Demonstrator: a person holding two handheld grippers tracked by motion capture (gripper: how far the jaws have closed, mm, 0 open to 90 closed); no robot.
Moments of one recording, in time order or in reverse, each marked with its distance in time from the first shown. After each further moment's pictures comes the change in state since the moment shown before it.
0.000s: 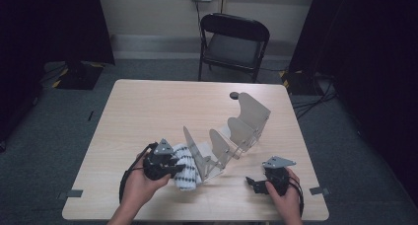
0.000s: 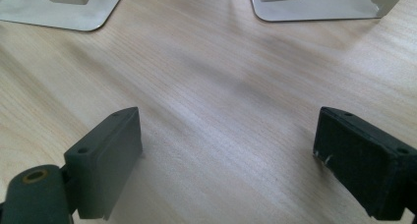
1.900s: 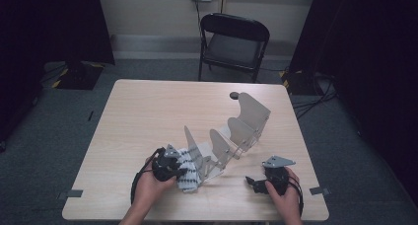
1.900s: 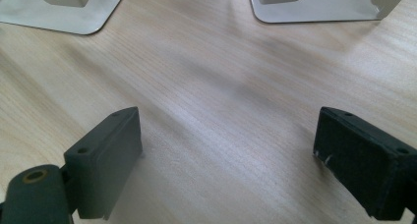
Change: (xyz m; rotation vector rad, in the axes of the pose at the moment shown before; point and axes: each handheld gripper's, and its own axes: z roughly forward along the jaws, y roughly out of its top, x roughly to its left) left arm 0.013 -0.023 0.049 0.067 0.022 -0.045; right arm 0.000 0.001 0.001 0.000 -0.001 0.001
